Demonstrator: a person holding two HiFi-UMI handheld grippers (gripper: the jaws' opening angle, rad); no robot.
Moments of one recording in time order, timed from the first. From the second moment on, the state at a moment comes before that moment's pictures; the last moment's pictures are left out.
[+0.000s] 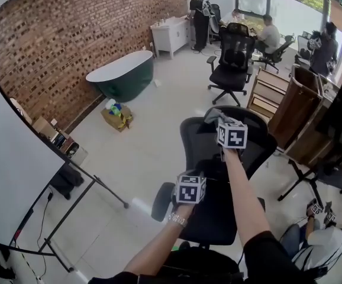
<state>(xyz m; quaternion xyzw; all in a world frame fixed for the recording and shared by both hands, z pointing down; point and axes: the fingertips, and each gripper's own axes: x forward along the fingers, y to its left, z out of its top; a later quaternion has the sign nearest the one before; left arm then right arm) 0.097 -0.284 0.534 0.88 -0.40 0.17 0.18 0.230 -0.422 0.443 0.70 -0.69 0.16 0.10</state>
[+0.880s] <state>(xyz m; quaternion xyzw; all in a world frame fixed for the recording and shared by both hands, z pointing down) 0.136 -0.287 0.528 0.89 -0.38 0.16 0.18 0.225 -0.357 0.451 0.67 -0.71 0.20 0.04</state>
